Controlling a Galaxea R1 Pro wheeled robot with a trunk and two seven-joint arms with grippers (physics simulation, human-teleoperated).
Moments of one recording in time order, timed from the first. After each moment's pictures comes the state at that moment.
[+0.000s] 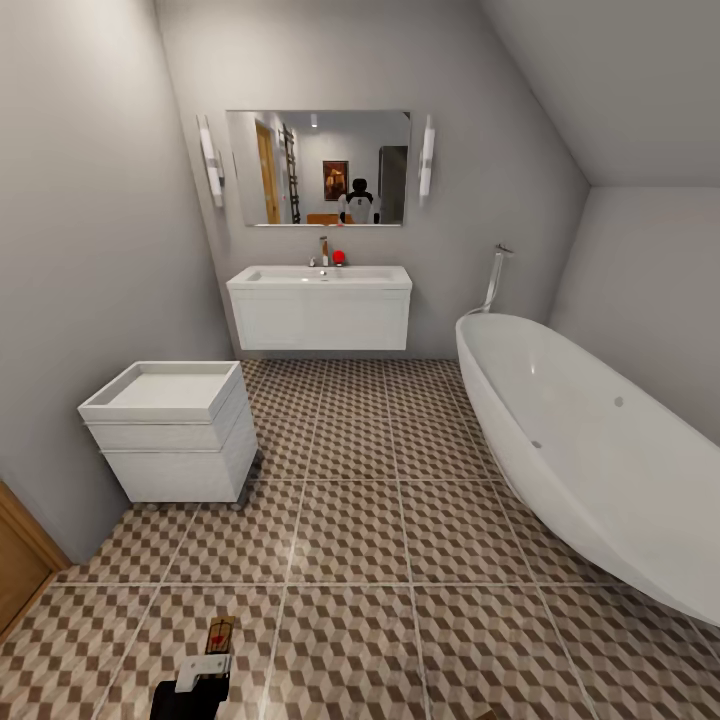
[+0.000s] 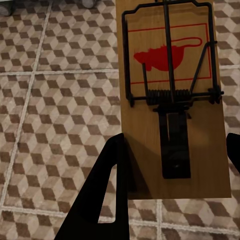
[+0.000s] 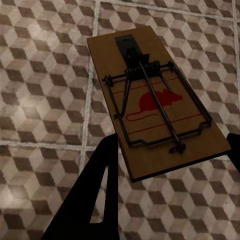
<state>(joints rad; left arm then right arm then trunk) -0.50 0.03 -0.79 0.07 0.76 -0.48 0.11 -0.26 0.02 0.11 -0.02 0.04 -0.51 -0.16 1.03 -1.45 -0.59</state>
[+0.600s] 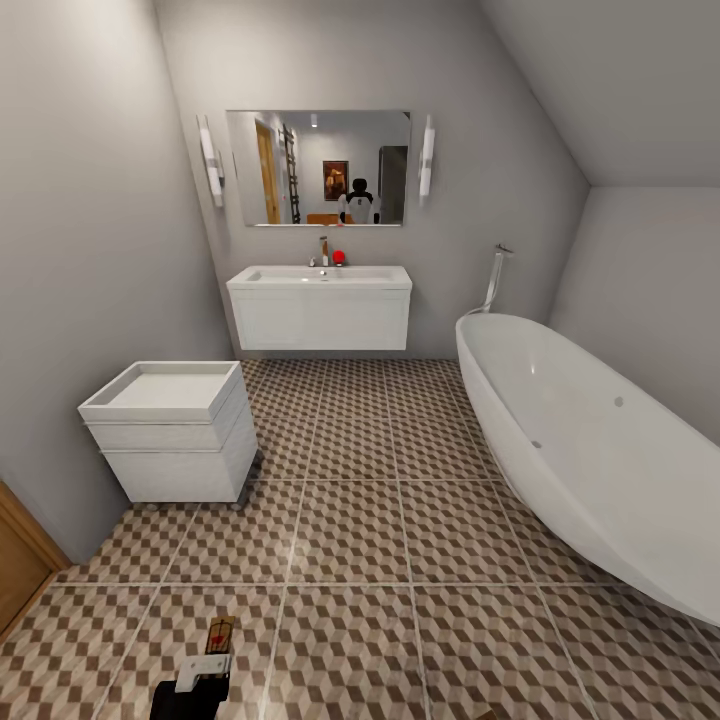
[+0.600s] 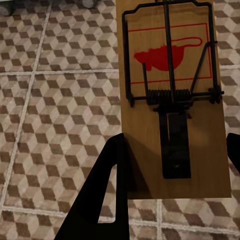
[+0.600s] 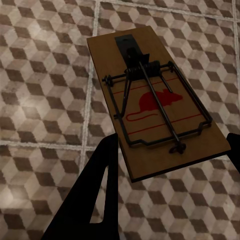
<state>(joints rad) -0.50 0.03 -0.79 0.08 0.76 -0.48 0.11 -0.26 0.02 0.11 -0.02 0.04 -0.51 -0.16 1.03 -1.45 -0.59</state>
